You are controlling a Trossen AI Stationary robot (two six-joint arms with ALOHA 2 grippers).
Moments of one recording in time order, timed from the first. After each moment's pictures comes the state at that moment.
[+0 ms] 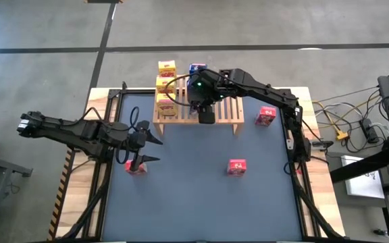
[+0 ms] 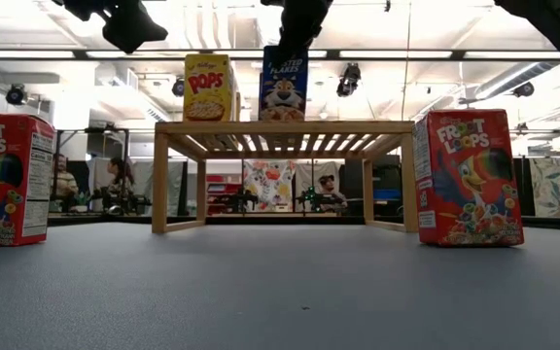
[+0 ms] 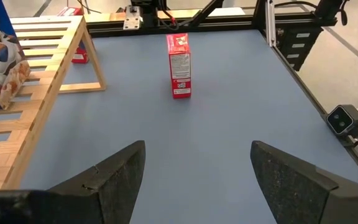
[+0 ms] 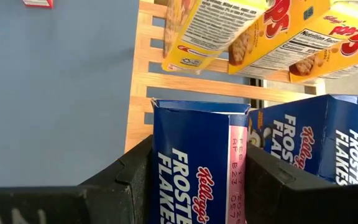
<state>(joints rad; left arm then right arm) -0.16 0.84 0.77 -0.40 -0.04 -0.04 -0.27 2.03 2.35 -1.25 0.02 -0.41</state>
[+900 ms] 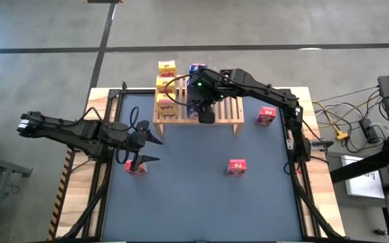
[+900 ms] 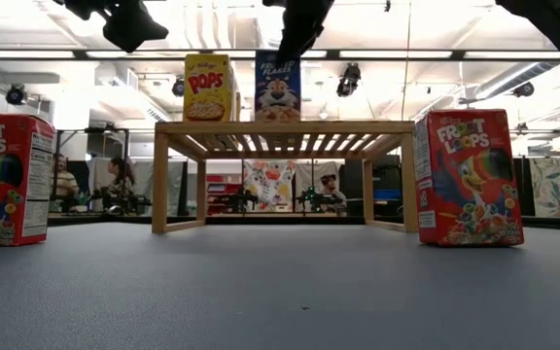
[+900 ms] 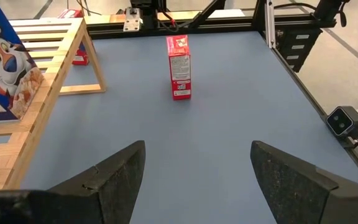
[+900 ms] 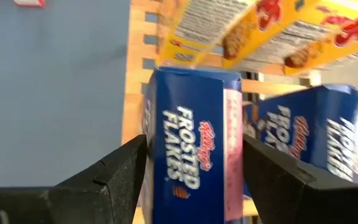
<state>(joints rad) -0.16 0.84 0.77 -0.40 -0.04 -0.04 -0.27 2.03 2.35 -1.26 0.04 -0.38</state>
